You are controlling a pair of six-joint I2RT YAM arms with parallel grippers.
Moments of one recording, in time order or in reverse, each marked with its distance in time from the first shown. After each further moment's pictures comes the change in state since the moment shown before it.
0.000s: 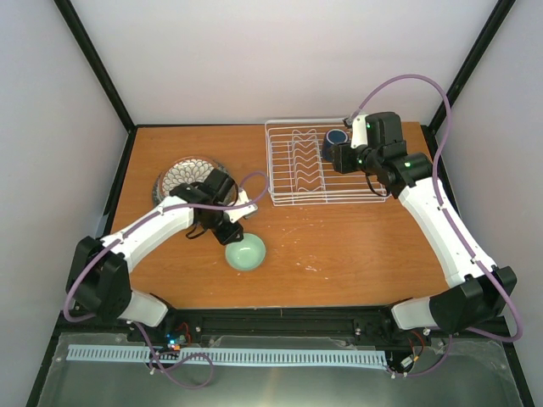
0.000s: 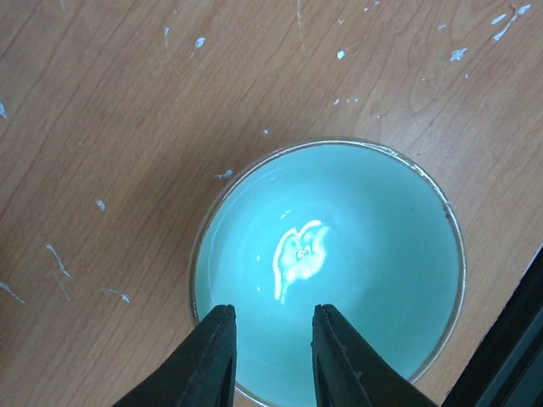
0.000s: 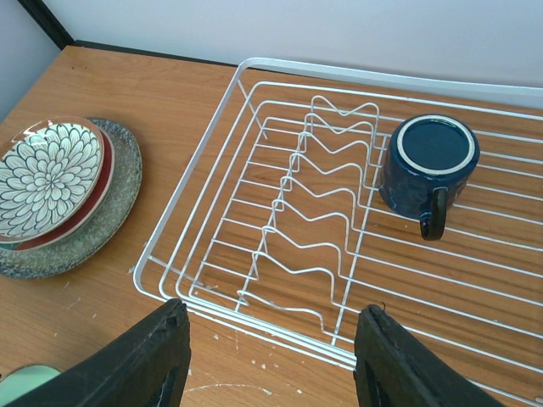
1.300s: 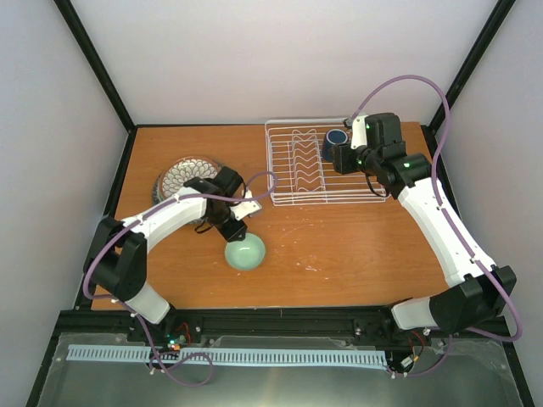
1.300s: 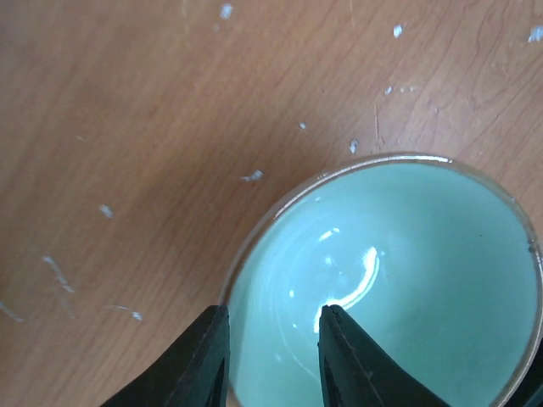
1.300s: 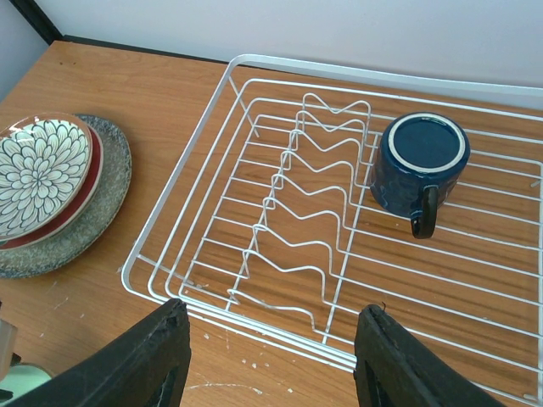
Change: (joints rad) left arm 0.000 0.172 0.055 -0.010 -0.044 0.001; right arm 0.000 0.000 -0.011 0.006 0.019 -0.012
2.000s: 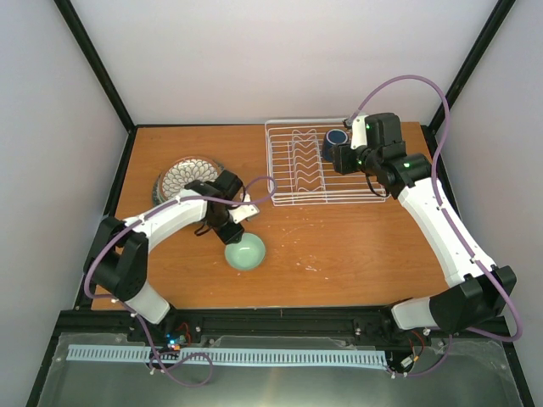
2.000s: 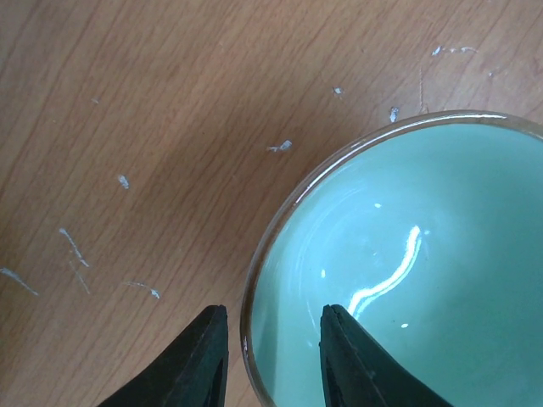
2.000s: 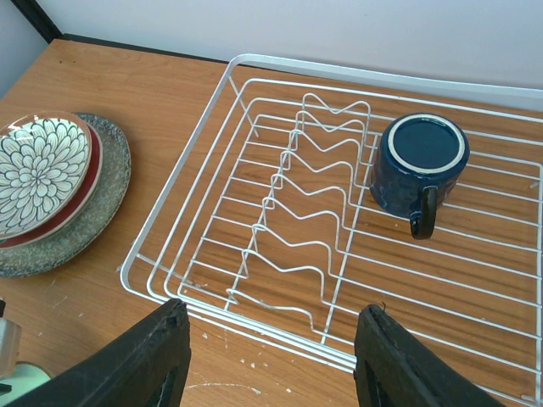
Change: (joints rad) left arm 0.000 -0.021 -0.026 0.011 -0.075 0.005; right arm 0.000 0.000 0.000 -0.001 0.000 -0.005
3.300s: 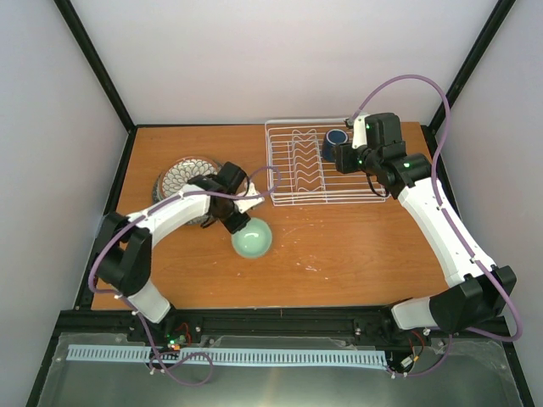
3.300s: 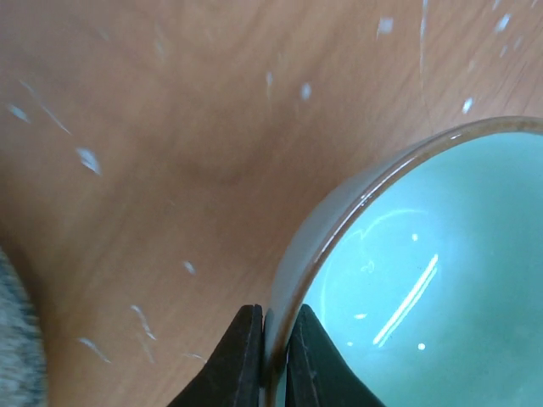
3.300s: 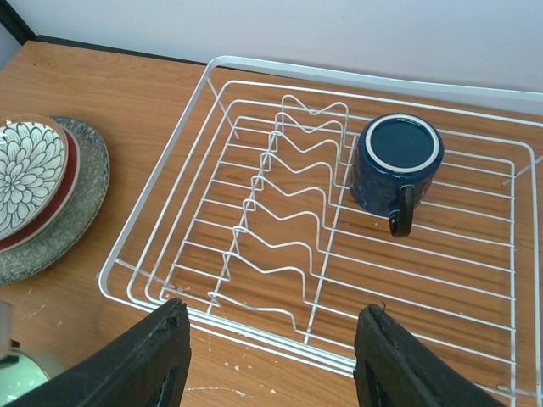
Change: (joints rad) left arm -0.005 0.077 0.071 0.070 -0.010 -0.011; right arm 0.000 0.000 0.000 0.000 0.044 -0.001
